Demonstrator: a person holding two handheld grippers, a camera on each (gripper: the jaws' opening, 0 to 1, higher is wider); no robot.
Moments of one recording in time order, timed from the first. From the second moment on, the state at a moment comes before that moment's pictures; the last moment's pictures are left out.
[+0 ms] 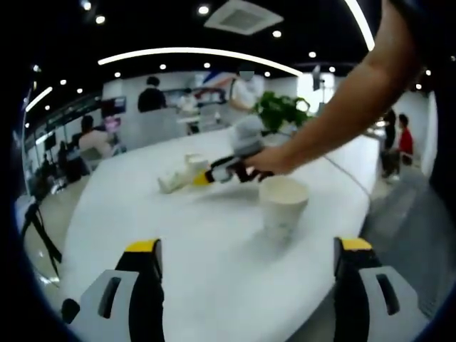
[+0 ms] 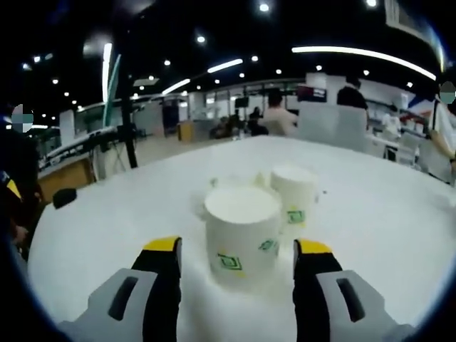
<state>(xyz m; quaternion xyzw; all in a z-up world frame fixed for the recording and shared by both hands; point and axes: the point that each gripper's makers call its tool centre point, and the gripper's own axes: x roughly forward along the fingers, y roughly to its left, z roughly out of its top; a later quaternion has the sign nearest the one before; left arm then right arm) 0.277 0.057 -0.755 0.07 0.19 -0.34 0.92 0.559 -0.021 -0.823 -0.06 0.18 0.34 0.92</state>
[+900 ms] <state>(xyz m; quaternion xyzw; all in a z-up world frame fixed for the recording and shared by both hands) 0.276 0.054 -0.753 0.07 0.19 -0.35 0.91 0.561 -0.027 -0.813 -0.04 0.19 0.33 0.92</state>
